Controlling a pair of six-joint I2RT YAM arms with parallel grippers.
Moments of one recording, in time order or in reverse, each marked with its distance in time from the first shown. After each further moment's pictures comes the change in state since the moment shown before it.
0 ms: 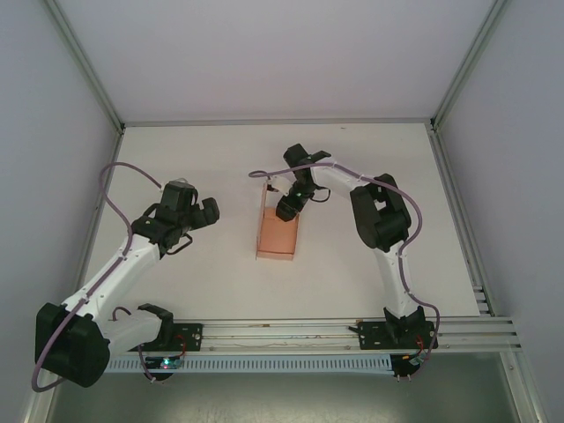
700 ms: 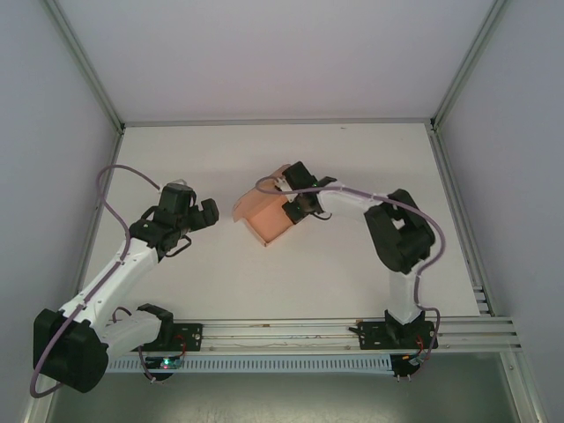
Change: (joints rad) left arm 0.000 -0.030 -0.017 0.003 0.007 -0.005; right arm 0.086 -0.336 -0.478 0.472 0.443 0.503
